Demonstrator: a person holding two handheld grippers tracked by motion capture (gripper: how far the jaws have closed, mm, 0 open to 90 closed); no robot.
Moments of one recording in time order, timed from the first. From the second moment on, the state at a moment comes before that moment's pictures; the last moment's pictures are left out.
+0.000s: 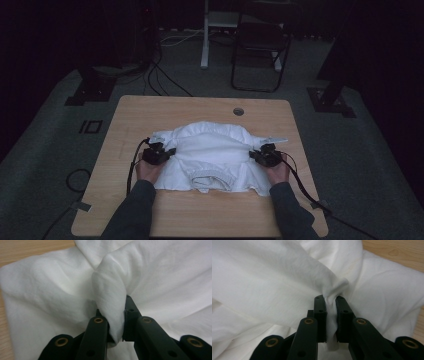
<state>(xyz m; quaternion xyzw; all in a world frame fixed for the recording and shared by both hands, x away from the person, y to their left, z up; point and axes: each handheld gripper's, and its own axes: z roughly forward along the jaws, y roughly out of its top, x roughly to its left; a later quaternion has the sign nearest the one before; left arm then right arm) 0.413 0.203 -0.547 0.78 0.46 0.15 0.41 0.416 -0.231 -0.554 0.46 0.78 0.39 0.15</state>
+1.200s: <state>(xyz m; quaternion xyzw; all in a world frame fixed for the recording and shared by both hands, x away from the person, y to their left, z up) 0.363 0.166 -0.438 0.78 0.37 0.20 0.47 0.360 -0.190 -0.466 0.37 0.78 0.45 0.23</state>
